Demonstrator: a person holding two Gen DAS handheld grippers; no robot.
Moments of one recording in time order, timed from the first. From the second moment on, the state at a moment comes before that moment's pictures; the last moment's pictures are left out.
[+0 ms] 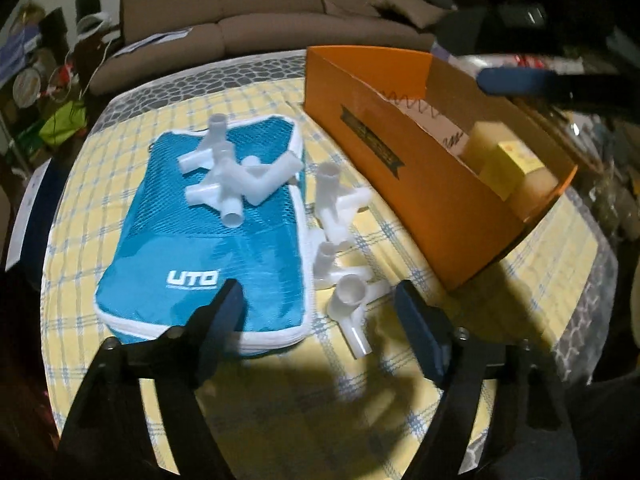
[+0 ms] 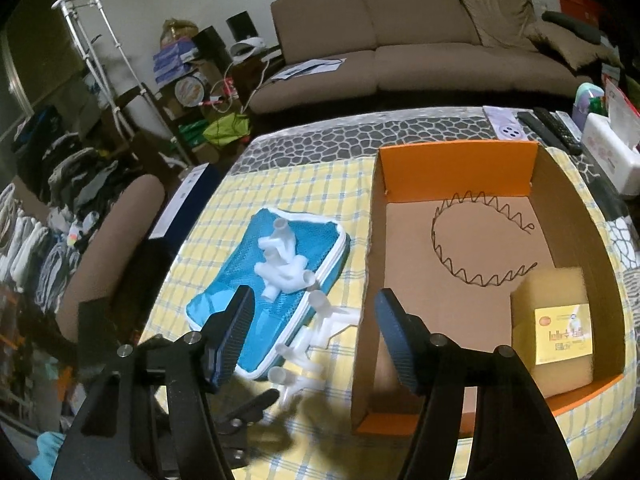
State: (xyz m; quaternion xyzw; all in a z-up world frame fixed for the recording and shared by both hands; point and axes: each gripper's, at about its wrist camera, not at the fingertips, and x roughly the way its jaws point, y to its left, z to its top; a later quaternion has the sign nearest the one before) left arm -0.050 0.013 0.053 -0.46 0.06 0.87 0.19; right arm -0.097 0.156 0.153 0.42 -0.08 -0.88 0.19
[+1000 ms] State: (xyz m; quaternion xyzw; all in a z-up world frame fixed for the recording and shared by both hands) left arm -0.063 -0.062 0.105 -0.39 -0.16 0.87 0.23; right arm -0.108 0.147 0.150 0.42 -0.10 -0.87 0.23
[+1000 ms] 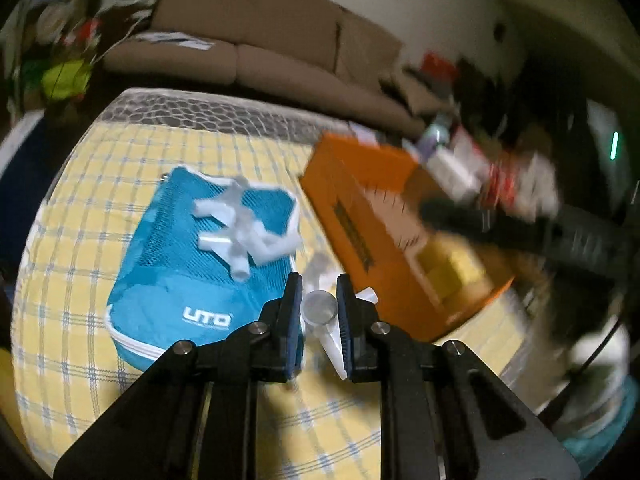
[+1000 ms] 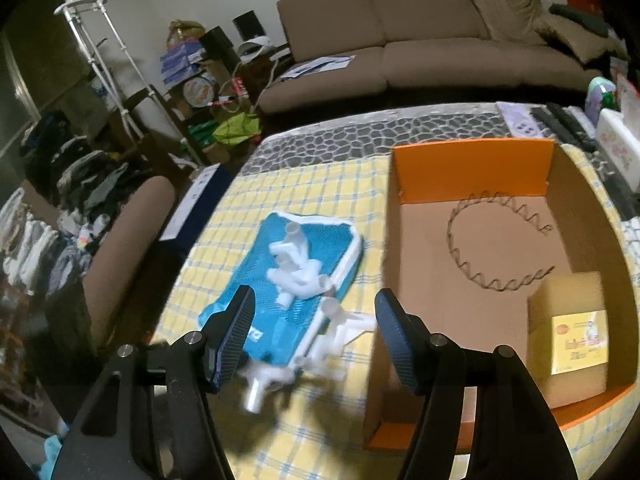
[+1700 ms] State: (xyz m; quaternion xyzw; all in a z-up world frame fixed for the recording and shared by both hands) left arm -0.083 -0.122 0.091 -0.40 -0.37 0.79 0.28; right arm -0.087 0.067 0.128 0.44 -0.04 -0.83 0.35
